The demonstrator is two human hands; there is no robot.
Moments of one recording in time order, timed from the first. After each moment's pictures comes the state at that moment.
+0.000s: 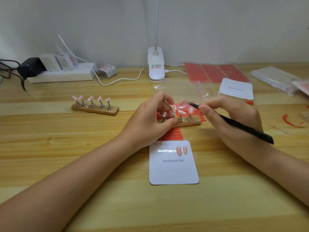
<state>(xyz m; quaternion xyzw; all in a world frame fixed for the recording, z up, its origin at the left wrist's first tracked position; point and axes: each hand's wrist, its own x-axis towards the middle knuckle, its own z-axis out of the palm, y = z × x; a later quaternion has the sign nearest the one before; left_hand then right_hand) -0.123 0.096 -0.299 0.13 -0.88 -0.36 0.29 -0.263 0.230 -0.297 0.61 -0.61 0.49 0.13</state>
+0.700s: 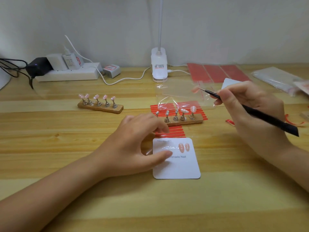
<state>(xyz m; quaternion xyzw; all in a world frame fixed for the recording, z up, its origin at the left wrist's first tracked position) -0.061 0.111 -0.292 0.08 -0.96 -0.21 0.19 -0.255 0.244 -0.275 0.55 -0.62 0.56 0.08</state>
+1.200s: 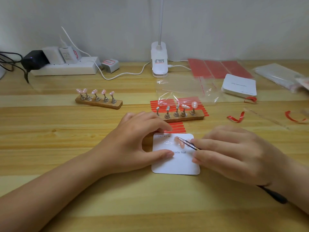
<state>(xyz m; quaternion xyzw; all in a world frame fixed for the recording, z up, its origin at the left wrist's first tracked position) -0.061 0.108 -0.297 0.08 -0.96 -0.20 0.17 -0.245 0.262 -0.298 0.84 -0.42 0.21 0.26</state>
